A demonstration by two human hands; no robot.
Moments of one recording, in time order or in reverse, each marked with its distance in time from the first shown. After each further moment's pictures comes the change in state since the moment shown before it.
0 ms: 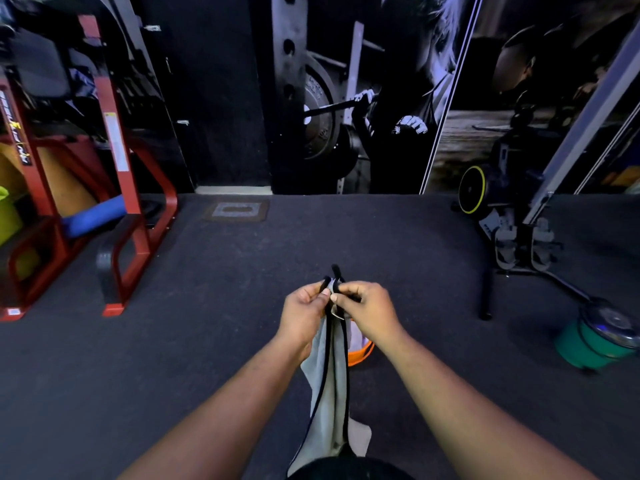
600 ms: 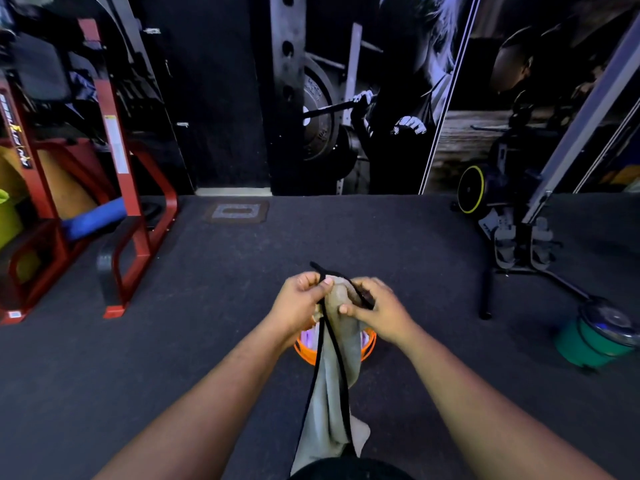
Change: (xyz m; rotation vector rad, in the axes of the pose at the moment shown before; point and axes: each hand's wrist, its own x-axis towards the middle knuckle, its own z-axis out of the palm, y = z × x) left_hand -0.006 0.037 -0.008 0.205 -0.150 0.028; right_hand -0.001 0.028 -0.027 -0.161 -0.106 -0.103
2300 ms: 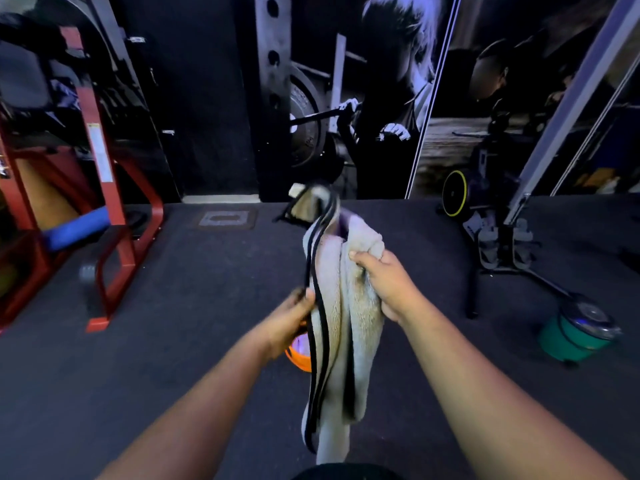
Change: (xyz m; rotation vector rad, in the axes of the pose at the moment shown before) left_hand -0.022 -0.002 -0.010 -0.044 -0.169 -0.172; right_hand 0.013 -0.088 -0.046 0.719 0.158 0.334
